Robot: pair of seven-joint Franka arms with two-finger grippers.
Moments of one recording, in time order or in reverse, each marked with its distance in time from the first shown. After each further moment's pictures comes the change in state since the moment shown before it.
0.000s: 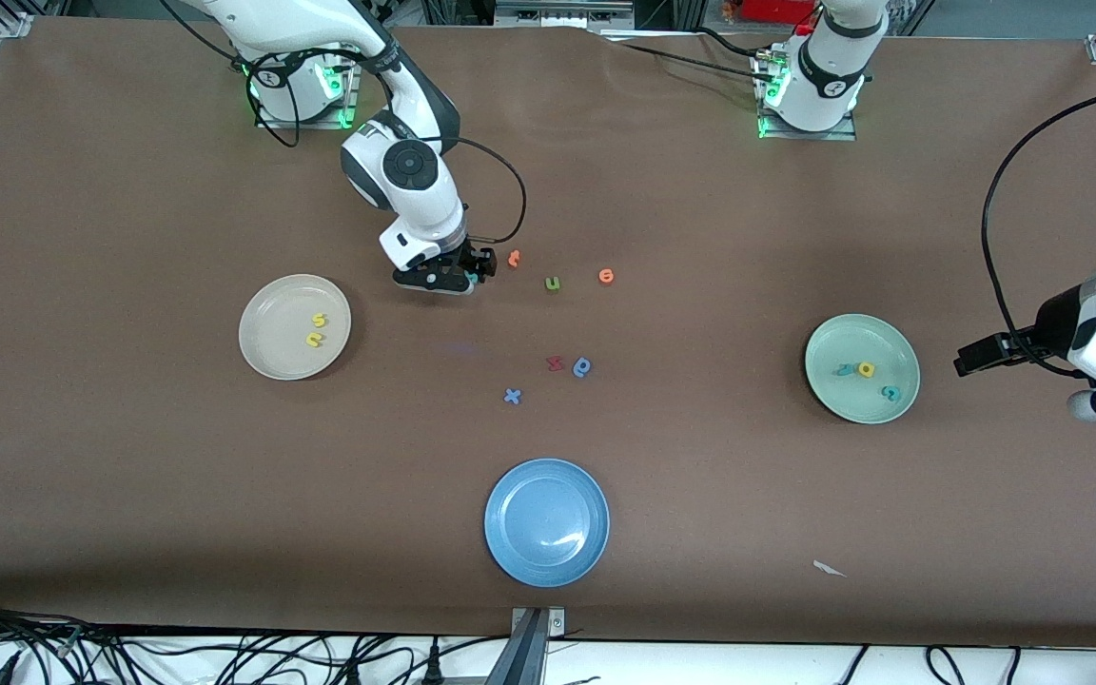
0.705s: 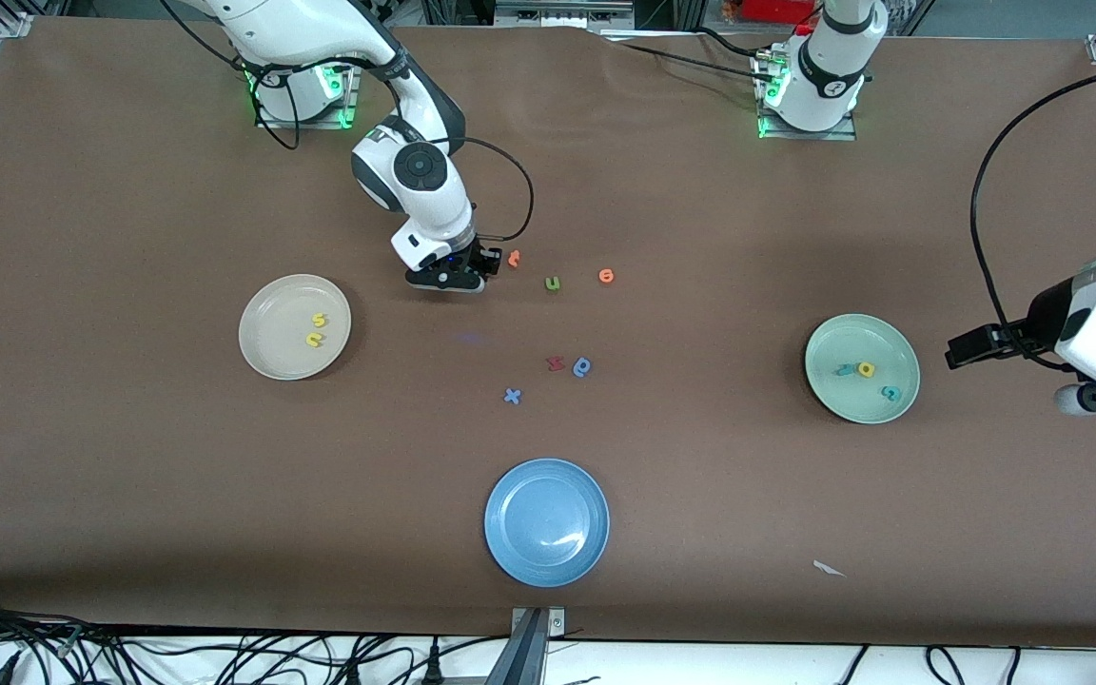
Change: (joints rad) left arm -0.465 -0.059 0.529 0.063 -0.189 -0.068 0.126; right arm 0.021 0.042 -0.001 0.000 -0.027 0.054 0.001
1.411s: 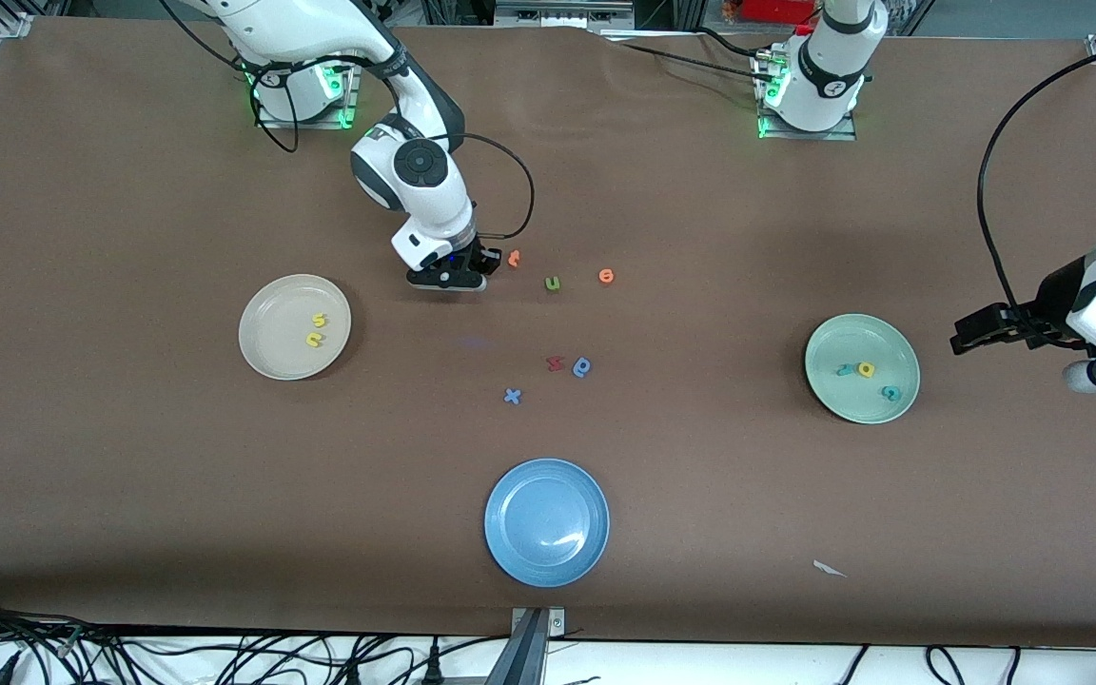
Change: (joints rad) left arm -0.006 -0.068 0.027 -0.093 -0.030 0.072 0.070; right arm -0.006 -0.029 -0.019 0.004 -0.018 -0.047 -0.062
